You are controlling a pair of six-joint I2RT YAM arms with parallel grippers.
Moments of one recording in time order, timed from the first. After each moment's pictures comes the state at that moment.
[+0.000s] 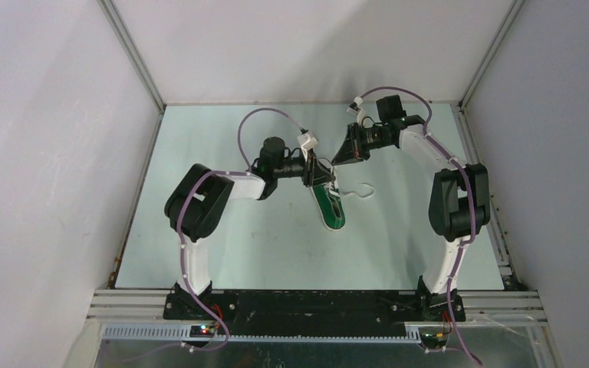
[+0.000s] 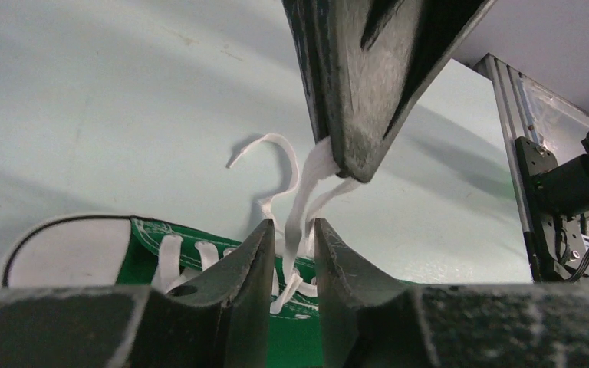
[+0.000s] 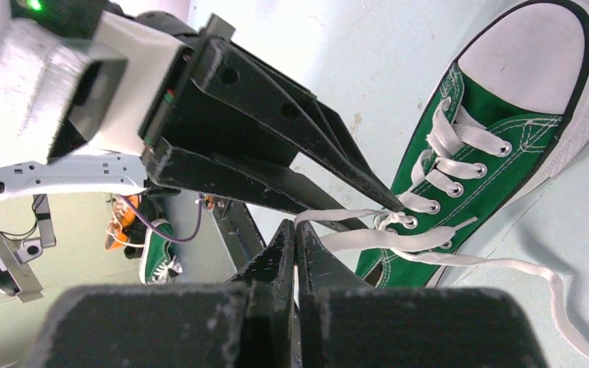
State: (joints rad) left arm -0.53 1.99 1.08 0.73 0.87 -0.23; right arm 0.23 1.91 1.55 -0.64 -1.01 0.20
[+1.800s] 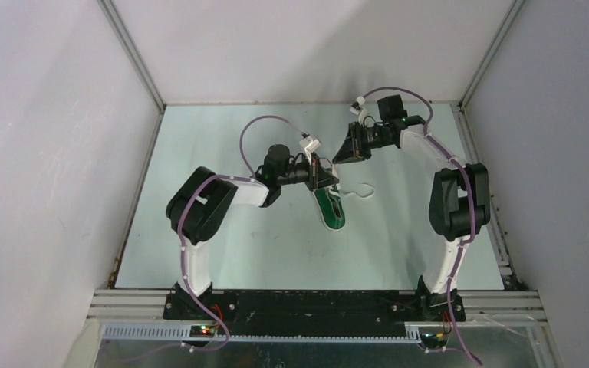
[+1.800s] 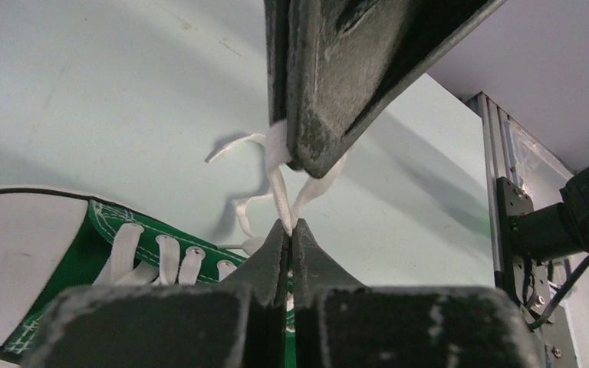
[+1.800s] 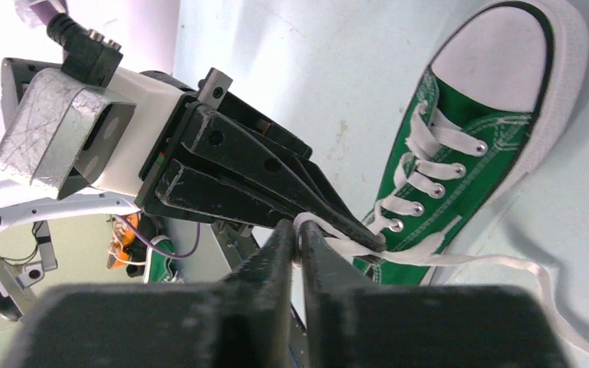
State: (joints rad) left arm -0.59 1.98 1.01 0.79 0.72 -0.39; right arm 0.22 1.91 1.55 -0.61 -0.96 0.28
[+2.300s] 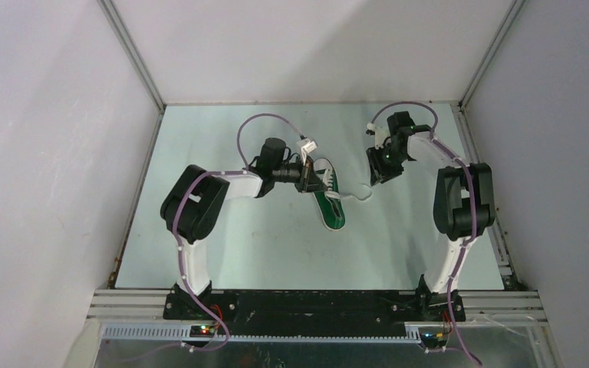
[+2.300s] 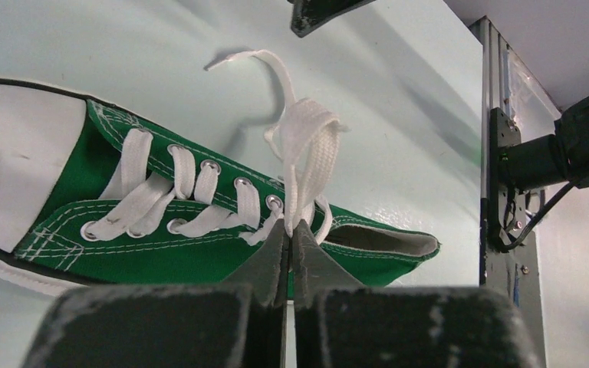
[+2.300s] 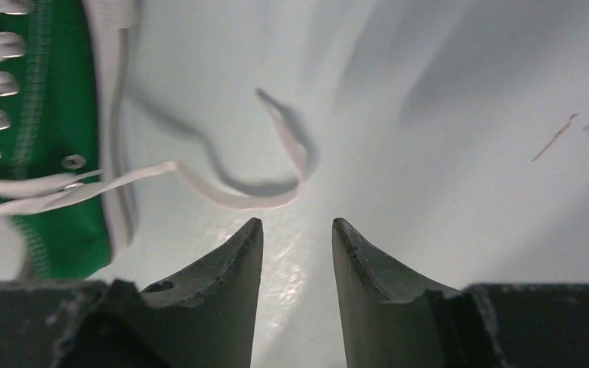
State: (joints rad) left arm -0.52 1.96 1.07 0.43 0.87 -0.24; right arm 0.15 1.89 1.42 -0.78 -0.33 -0.13
